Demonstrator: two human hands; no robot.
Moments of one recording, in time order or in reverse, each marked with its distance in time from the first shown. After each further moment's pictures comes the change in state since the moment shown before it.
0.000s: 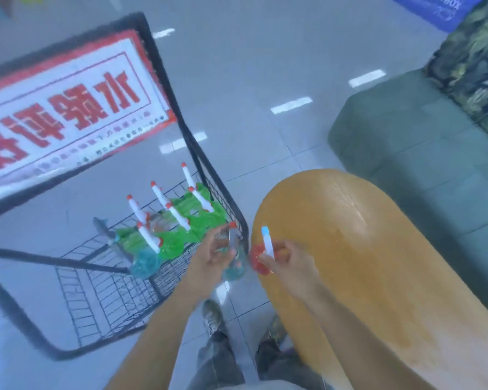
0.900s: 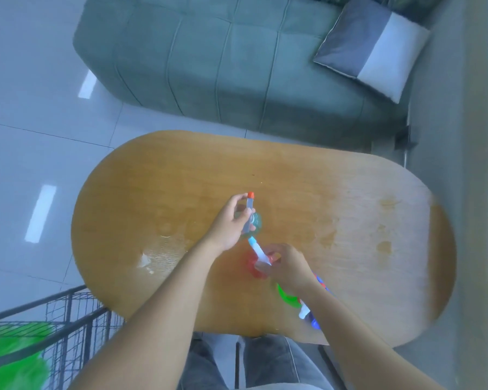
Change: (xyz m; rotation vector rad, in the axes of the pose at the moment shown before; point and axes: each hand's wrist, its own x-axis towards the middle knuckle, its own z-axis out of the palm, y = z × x) left_hand 0.070 -0.088 0.441 0.673 -0.966 -0.129; right_hand -0.107 0.287 -0.185 0.194 0.507 0.561
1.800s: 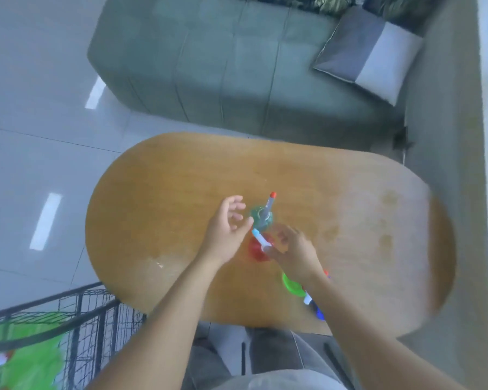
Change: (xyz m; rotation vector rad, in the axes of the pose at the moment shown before) left_hand -0.069 -0.004 -0.012 0.120 0.273 0.197; right_hand -0.029 -0.026 -0.006 -0.046 0.162 -0.123
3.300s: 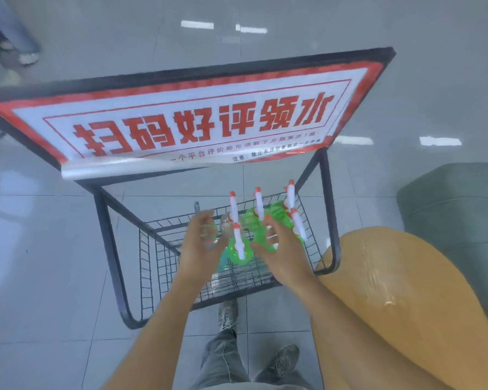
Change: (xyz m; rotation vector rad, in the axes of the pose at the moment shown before) left_hand -0.464 -0.255 -0.301 -0.491 1.465 -0.244; right_hand -0.251 -0.308 0.424 -0.478 -0.812 -0.932
